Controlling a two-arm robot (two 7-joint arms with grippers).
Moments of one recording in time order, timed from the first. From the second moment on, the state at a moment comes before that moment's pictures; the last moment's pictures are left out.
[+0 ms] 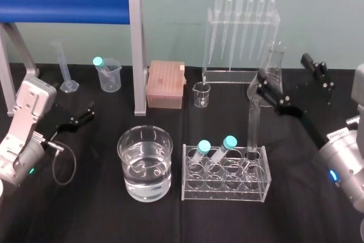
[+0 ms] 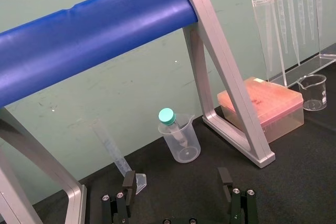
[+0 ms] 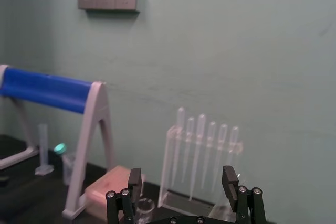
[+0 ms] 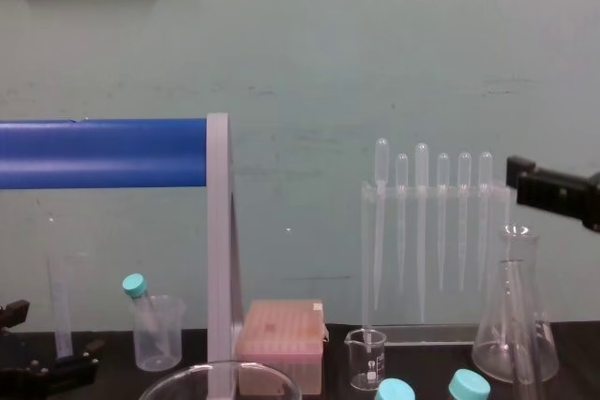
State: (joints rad) left arm -0.20 0.60 0.45 -1.41 -0.25 -0.12 0.03; right arm -0.06 0.50 -0.30 -1.95 0.26 -0.01 -0.10
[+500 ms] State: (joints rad) left arm -0.20 0.60 0.45 -1.41 -0.25 -0.12 0.03; right arm -0.09 0.49 -0.30 -1.91 0.26 0.05 -0.03
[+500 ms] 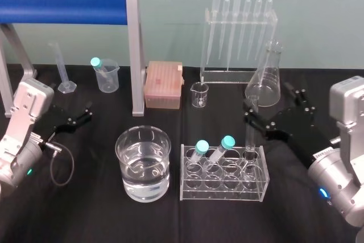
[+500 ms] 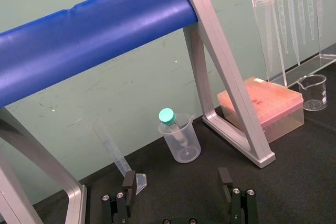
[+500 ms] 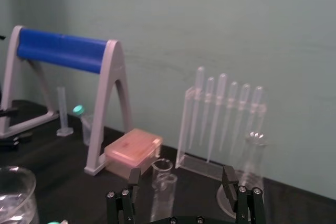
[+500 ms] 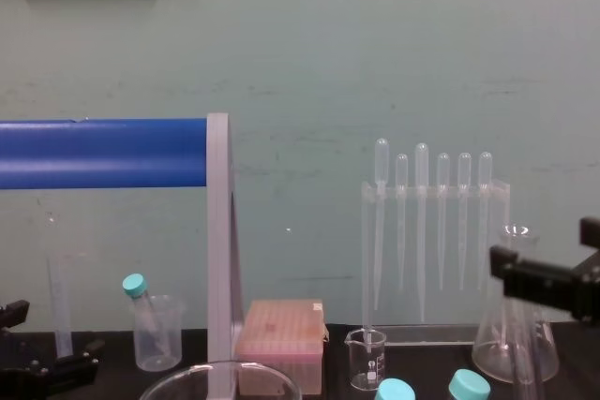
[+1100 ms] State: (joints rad) left arm -0.20 0.60 0.45 -1.41 -0.25 -0.12 0.03; right arm -0.02 0.44 -0.33 -1.80 0.23 0.09 0.06
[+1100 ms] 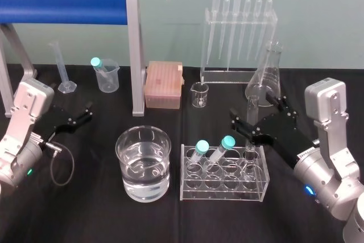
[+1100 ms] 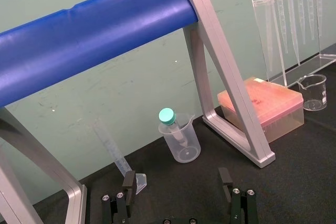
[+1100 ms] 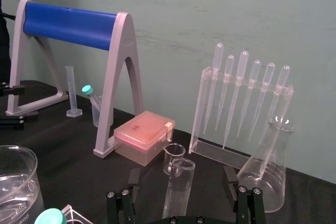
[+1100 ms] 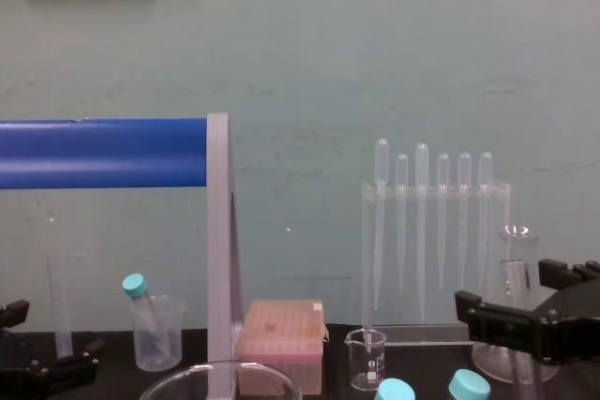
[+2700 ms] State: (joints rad) left arm -0.20 0.60 0.45 -1.41 -0.25 -0.12 0.03; right arm 0.00 0.38 -0.31 -1.75 0.21 0.12 0.11
